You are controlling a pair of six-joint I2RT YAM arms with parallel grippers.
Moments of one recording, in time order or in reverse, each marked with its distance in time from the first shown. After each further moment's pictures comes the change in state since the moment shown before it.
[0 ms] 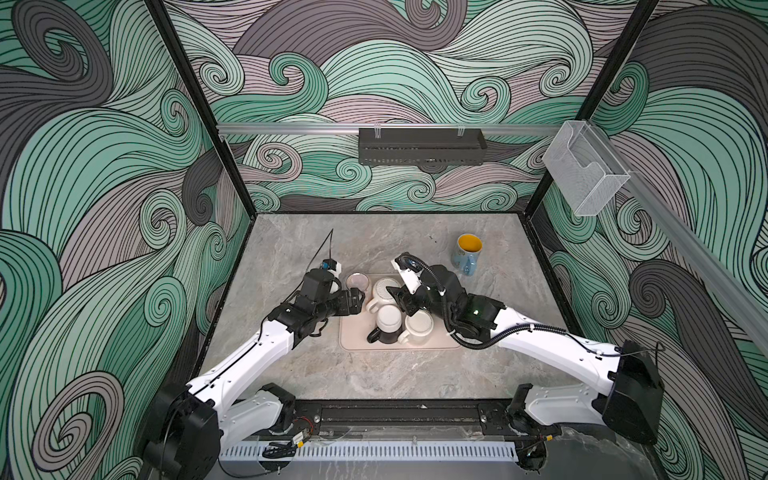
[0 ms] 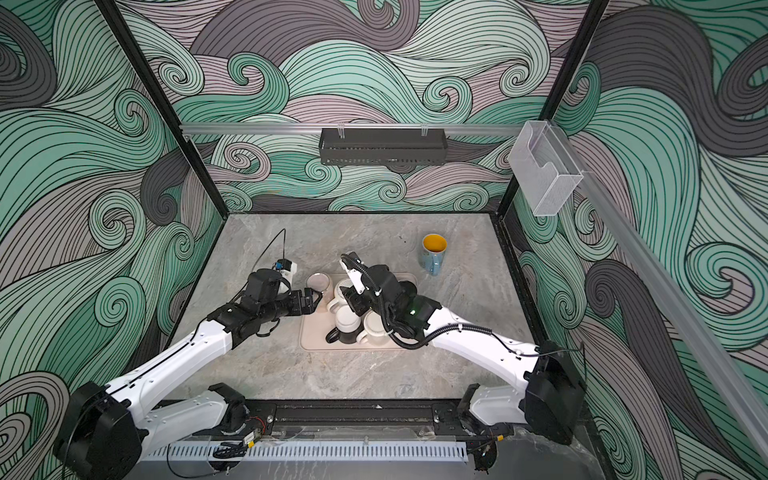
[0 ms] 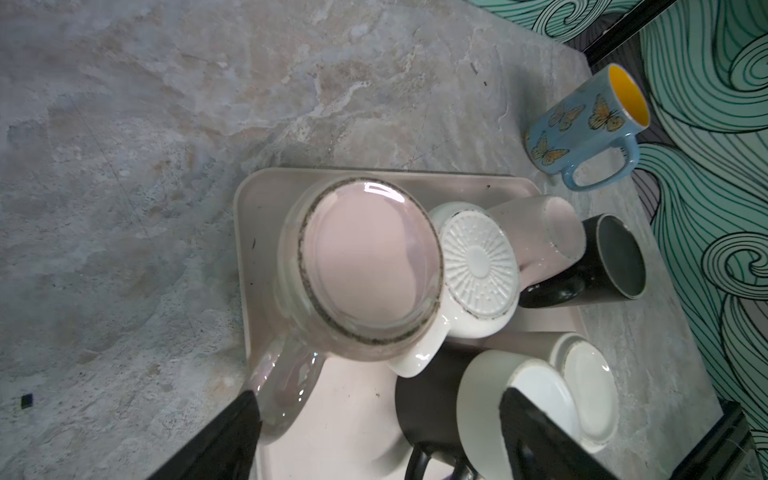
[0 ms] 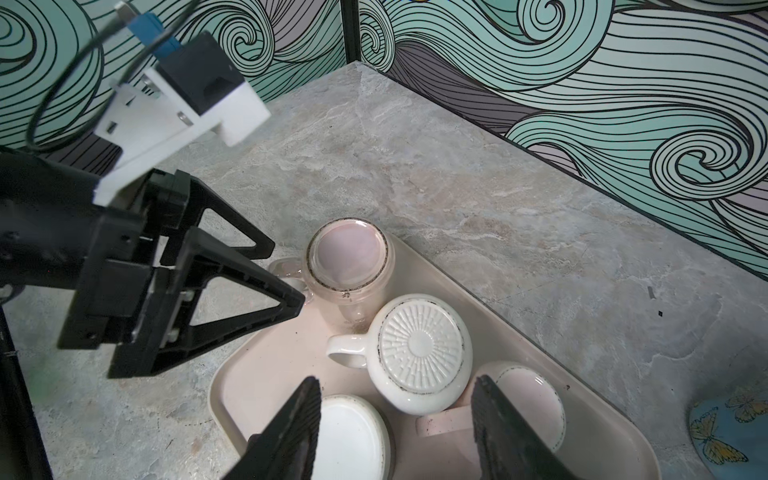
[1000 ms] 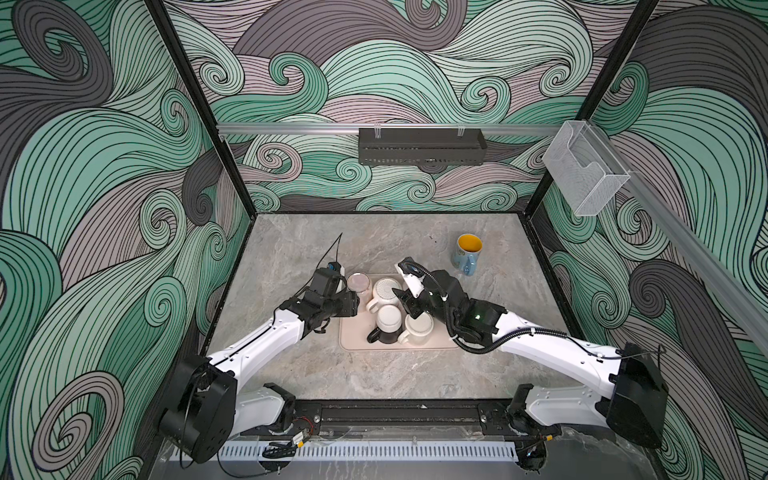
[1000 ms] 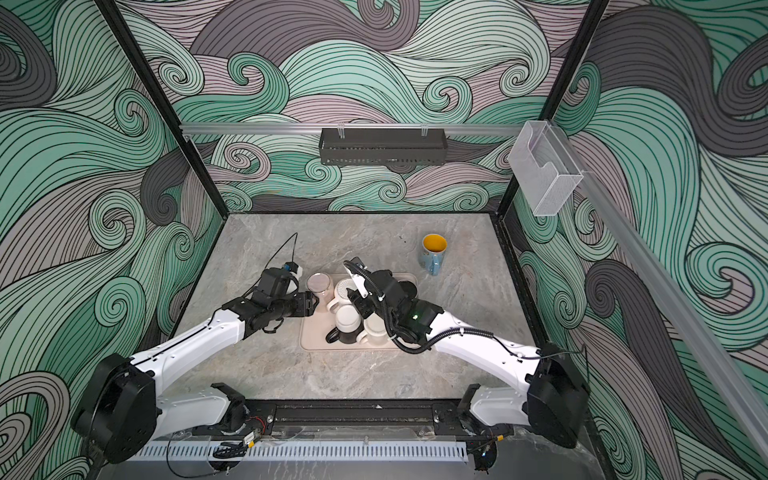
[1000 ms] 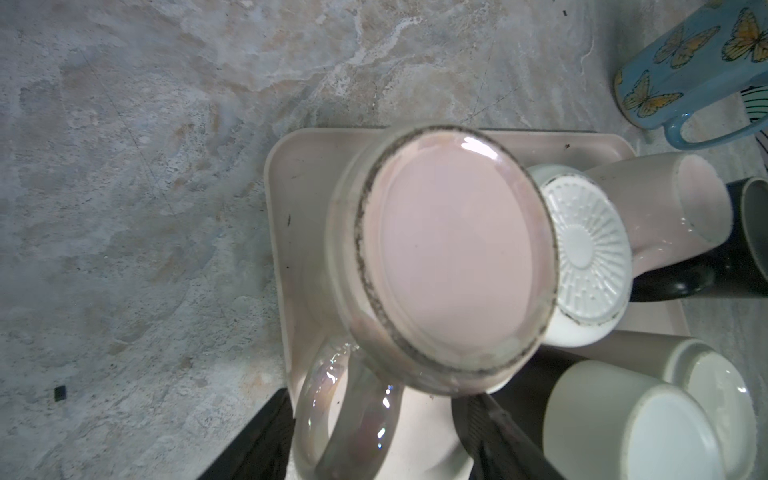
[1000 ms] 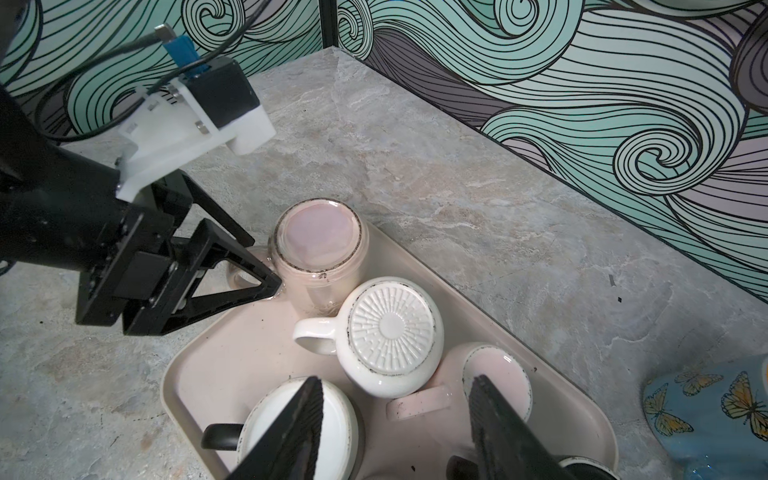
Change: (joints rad) left arm 0.000 0.117 0.017 -0.014 -0.074 0.066; right arm 0.000 -0.014 -0.054 0.022 0.066 -0.042
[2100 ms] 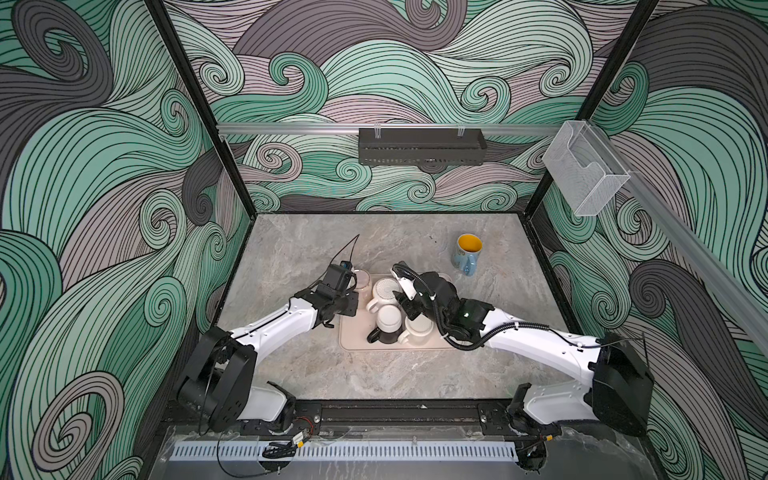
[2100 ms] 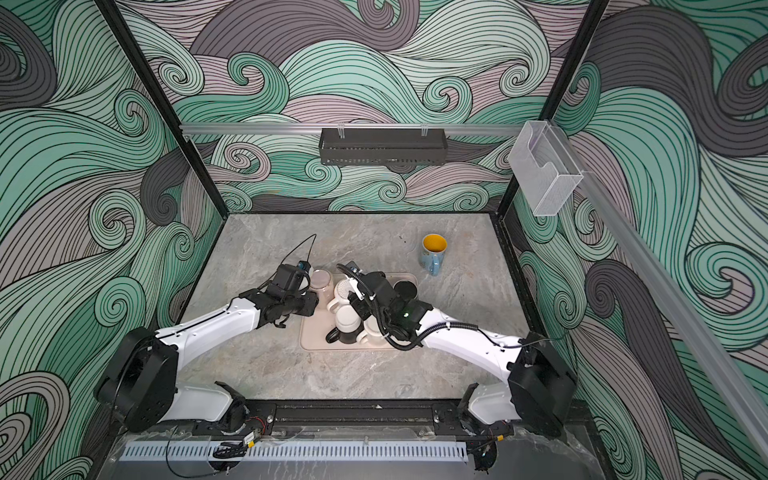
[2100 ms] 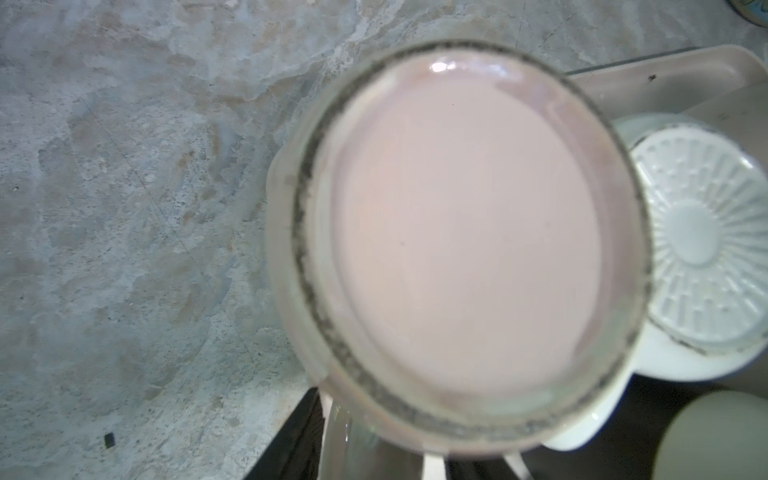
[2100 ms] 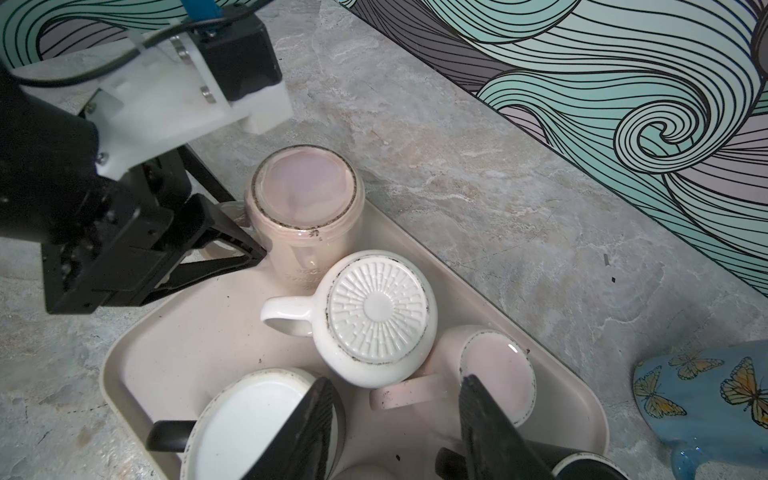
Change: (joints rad) left arm -0.035 0.155 0.087 -0.029 -0.114 0.156; right arm 0.000 0.076 0.000 -0.001 0.044 -0.029
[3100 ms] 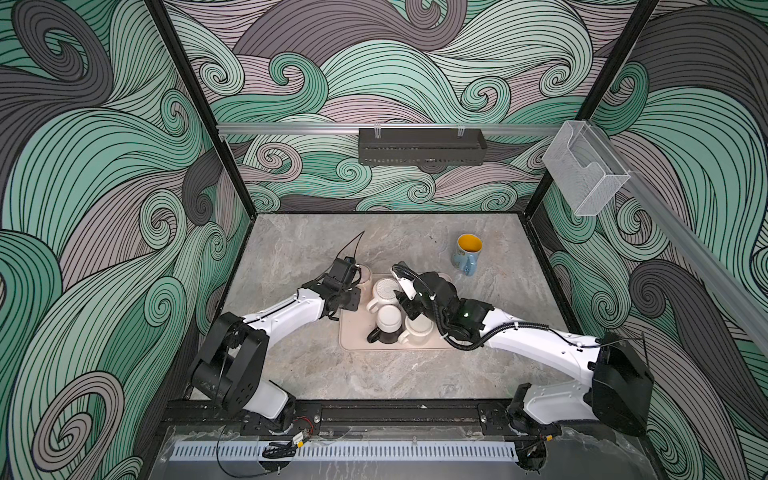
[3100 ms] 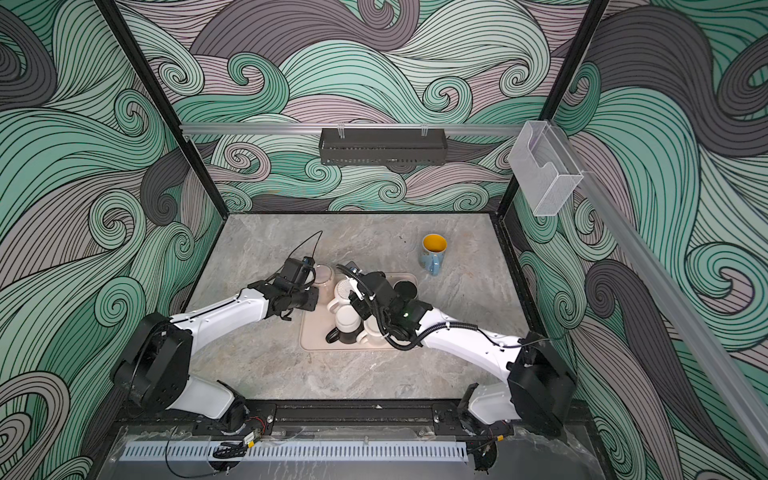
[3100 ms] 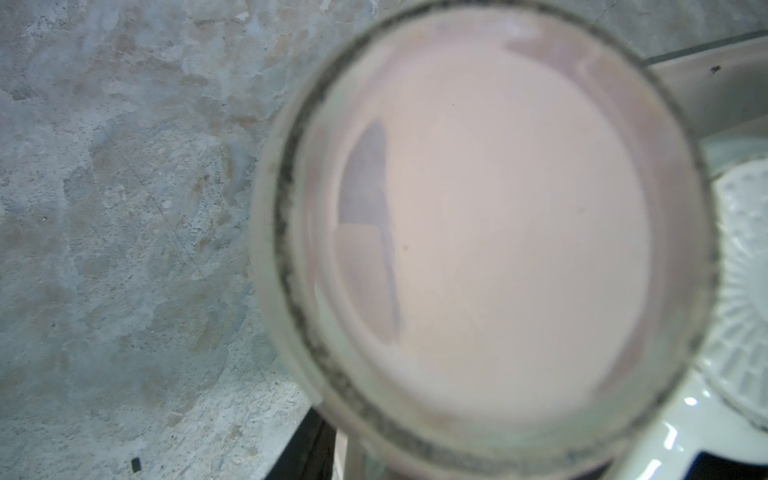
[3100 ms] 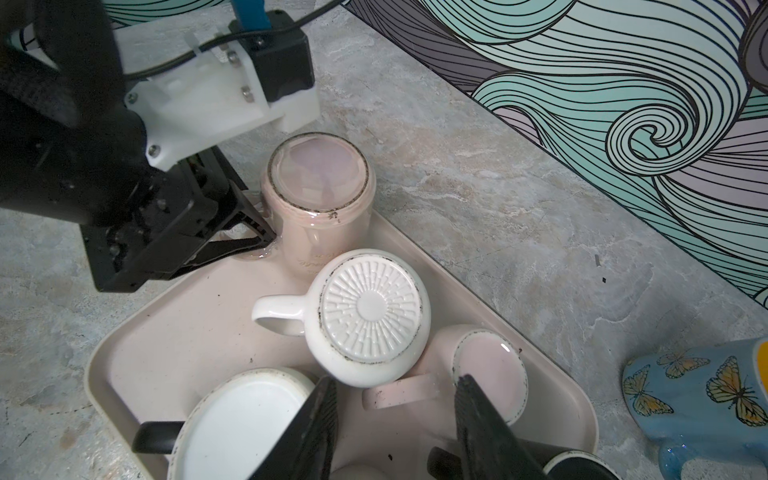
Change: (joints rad) left arm 0.000 0.093 0.081 -0.030 -0.048 0.016; right arm 0.000 0.005 0.000 0.000 0.014 -0.016
